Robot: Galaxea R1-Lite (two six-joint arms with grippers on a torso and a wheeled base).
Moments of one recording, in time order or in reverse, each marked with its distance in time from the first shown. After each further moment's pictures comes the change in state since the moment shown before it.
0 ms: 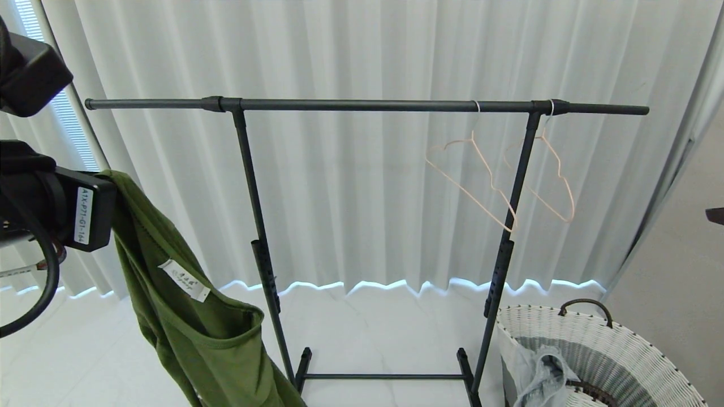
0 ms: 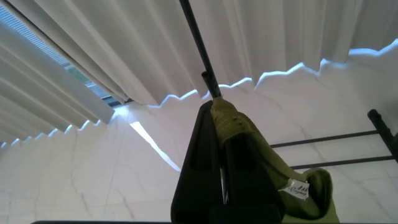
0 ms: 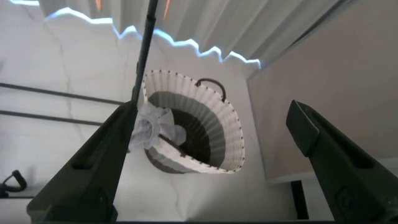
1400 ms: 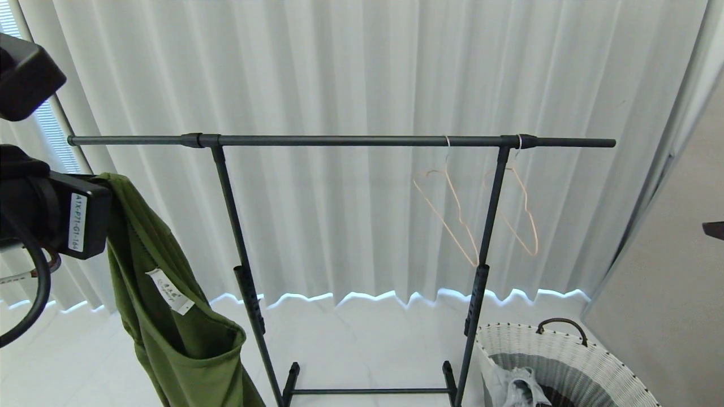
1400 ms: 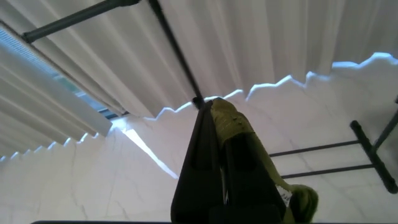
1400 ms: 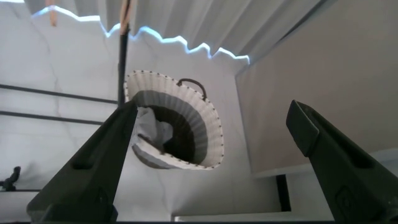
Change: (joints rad) left arm -0.017 -0.019 0.018 0.000 -0.001 0.000; right arm -0.001 -0.007 0.050 -0.010 -0.007 -0.002
